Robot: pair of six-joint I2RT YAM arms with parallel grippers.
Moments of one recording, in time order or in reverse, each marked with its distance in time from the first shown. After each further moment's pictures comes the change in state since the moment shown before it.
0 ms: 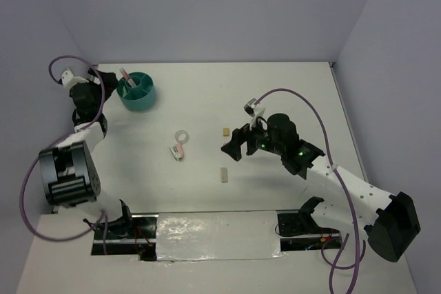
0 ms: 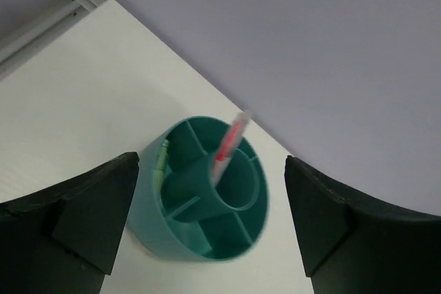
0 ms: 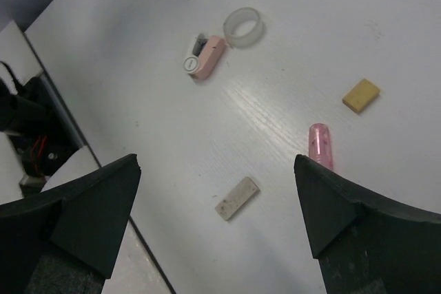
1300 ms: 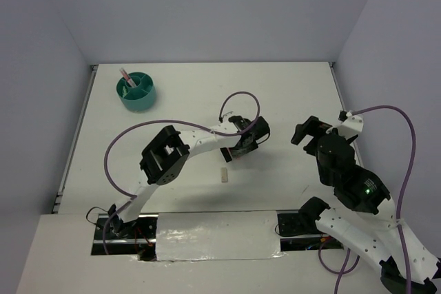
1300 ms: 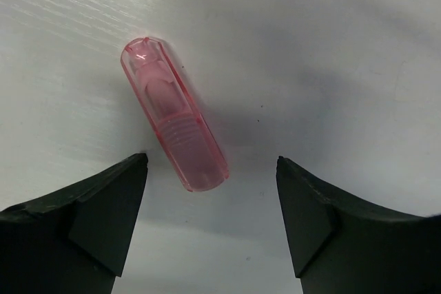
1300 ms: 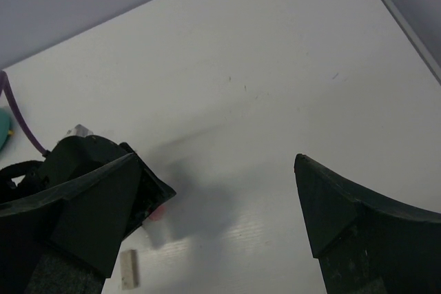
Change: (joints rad) left arm -1.298 0.664 0.978 -1.571 -0.444 -0.764; right arm -0.009 -0.473 0.226 -0.734 1.086 0.355
